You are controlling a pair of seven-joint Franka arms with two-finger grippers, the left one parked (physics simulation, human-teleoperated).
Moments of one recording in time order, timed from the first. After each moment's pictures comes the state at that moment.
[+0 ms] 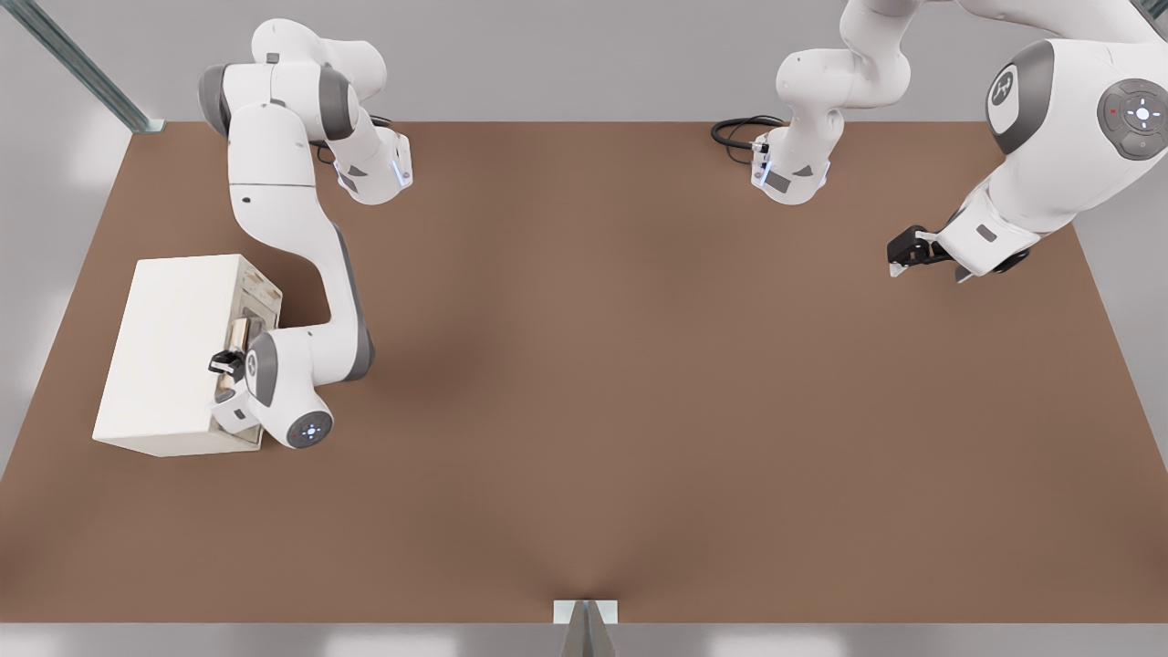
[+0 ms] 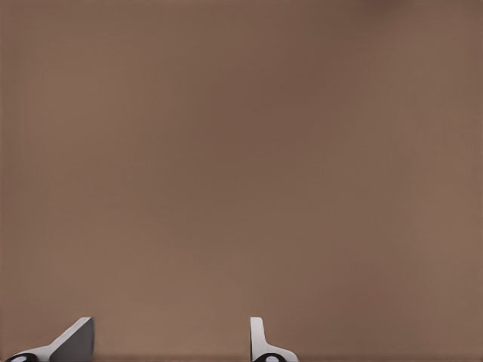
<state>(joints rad) 0.35 0.68 -0.30 -1.53 -0.60 1.39 0.33</state>
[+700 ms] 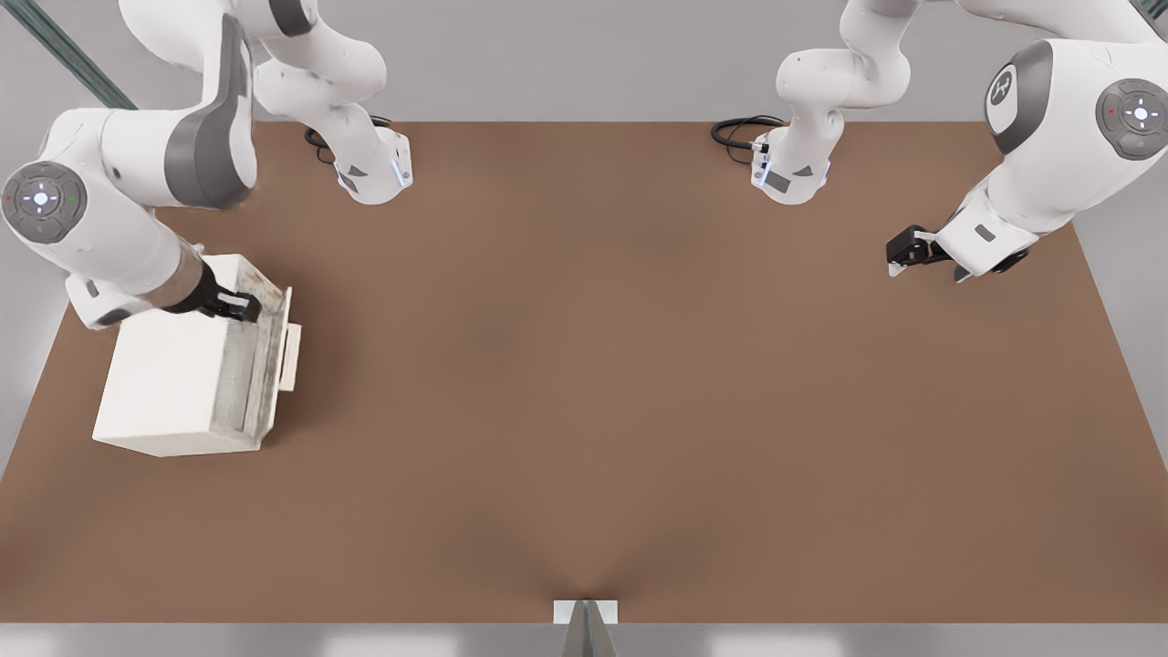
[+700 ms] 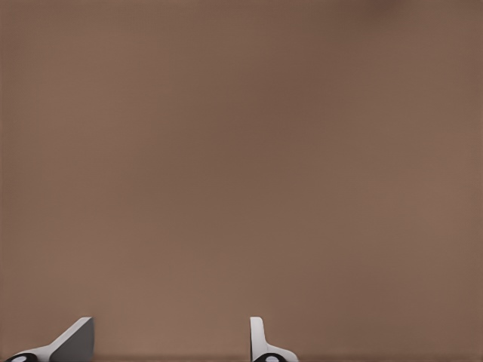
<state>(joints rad) 0.31 0.19 -0.27 -1.30 -0.01 1.38 0.23</state>
